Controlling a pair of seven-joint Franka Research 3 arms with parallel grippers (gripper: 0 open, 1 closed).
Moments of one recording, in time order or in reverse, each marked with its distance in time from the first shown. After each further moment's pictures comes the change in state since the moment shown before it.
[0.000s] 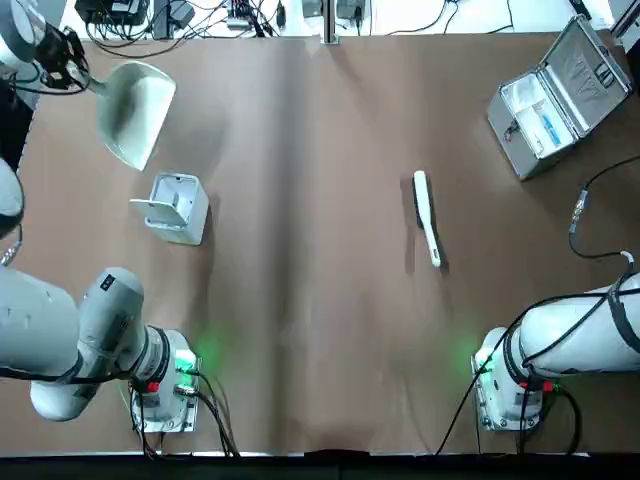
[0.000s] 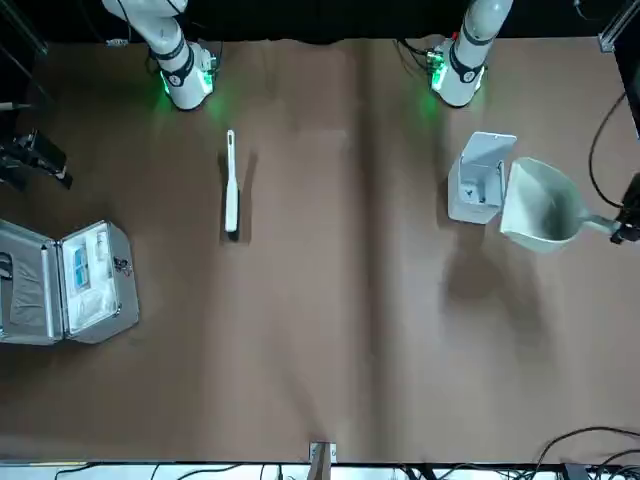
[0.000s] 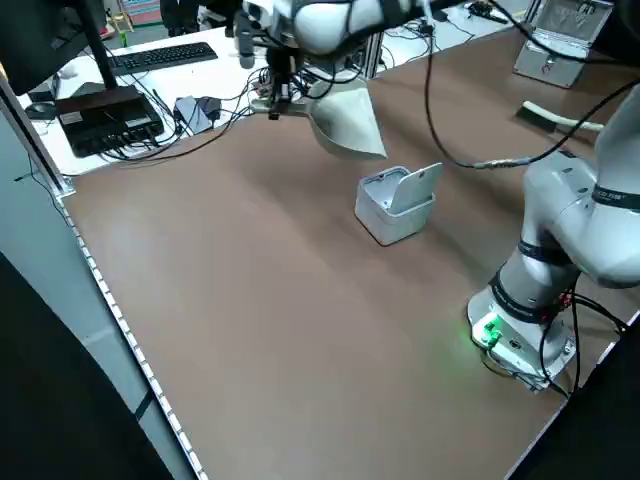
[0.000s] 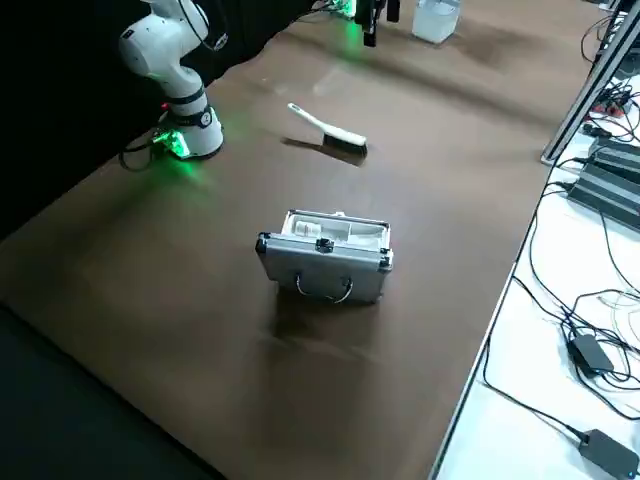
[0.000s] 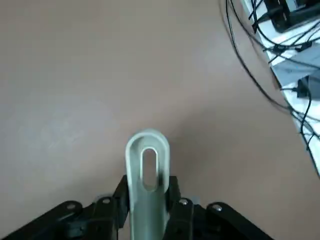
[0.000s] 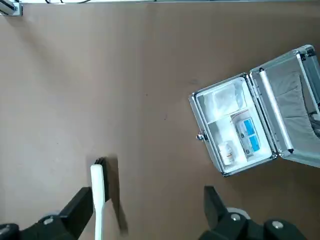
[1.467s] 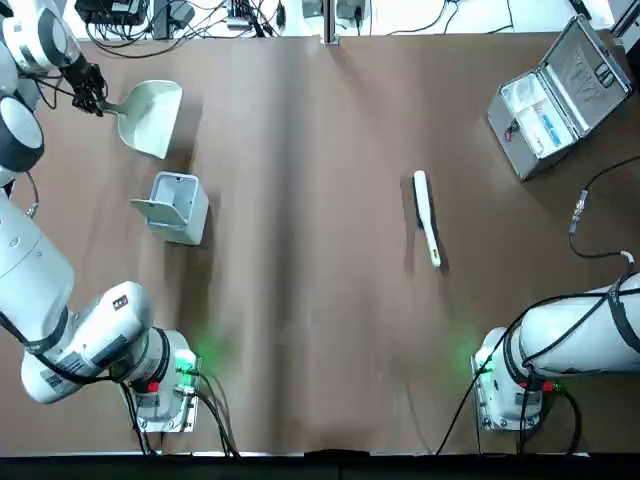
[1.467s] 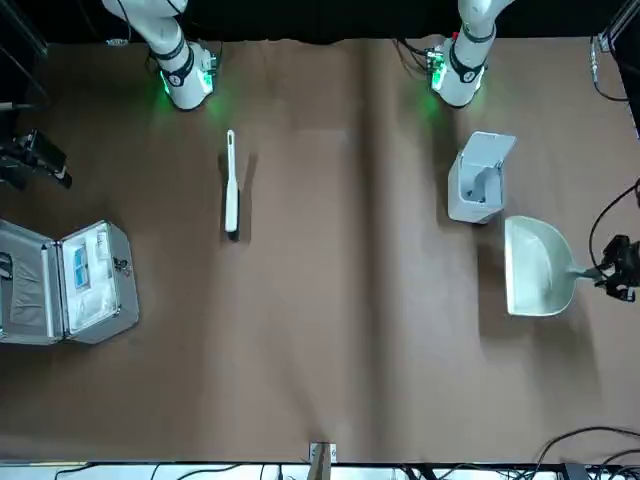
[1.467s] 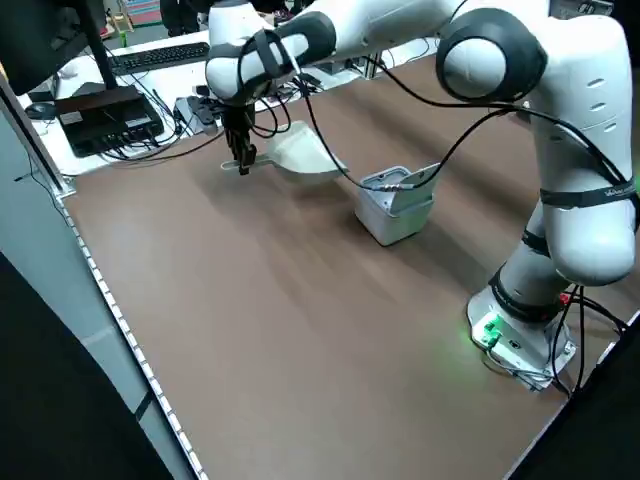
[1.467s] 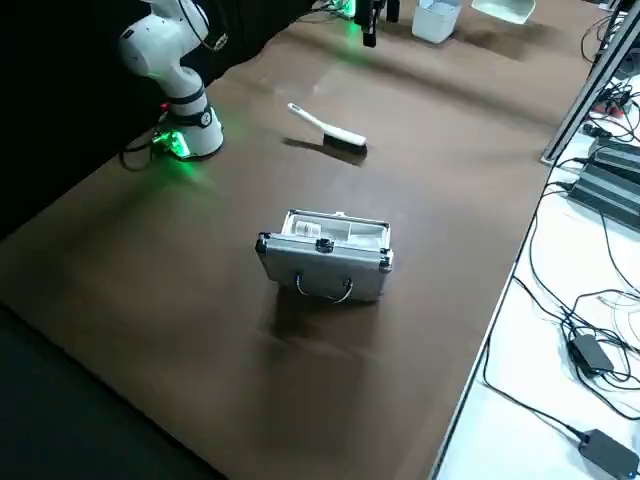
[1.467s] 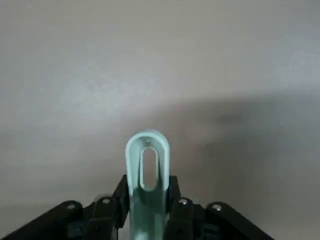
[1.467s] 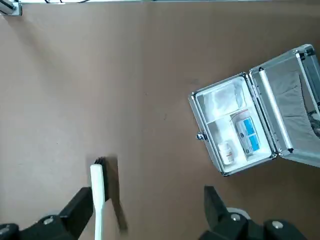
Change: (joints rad) left arm -0.518 0.551 0.502 0.438 0.282 -0.191 -0.456; right arm -0.001 0.000 0.000 0.000 0.000 -0.001 0.000
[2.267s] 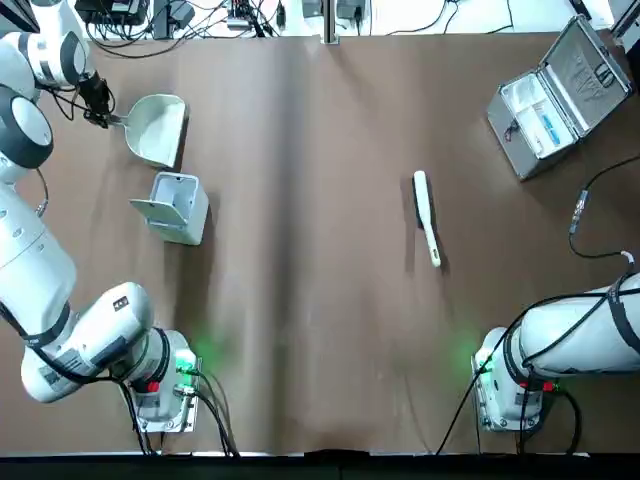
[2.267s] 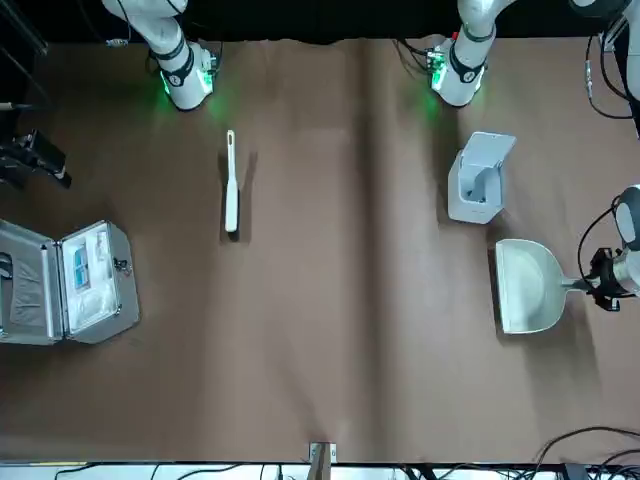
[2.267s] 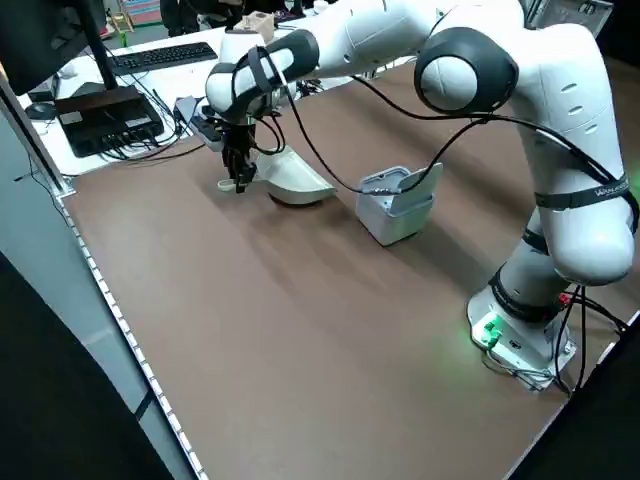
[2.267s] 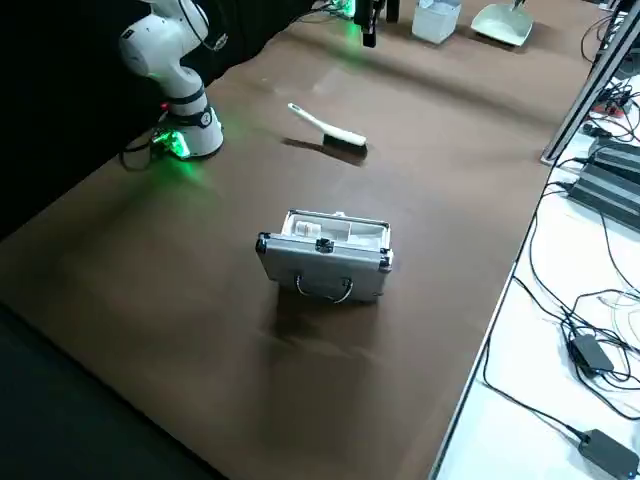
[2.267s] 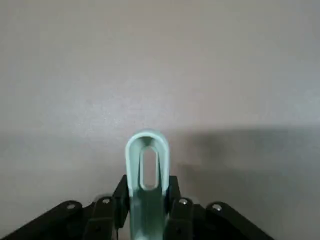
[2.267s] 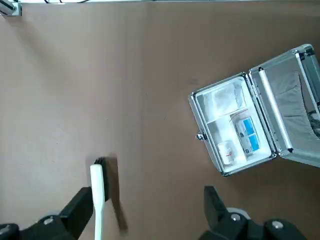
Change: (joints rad) left arm -0.016 0.092 0.001 0.009 0.189 0.056 -0.231; right arm 0.000 0.000 -0.001 0.000 0.000 0.000 0.000
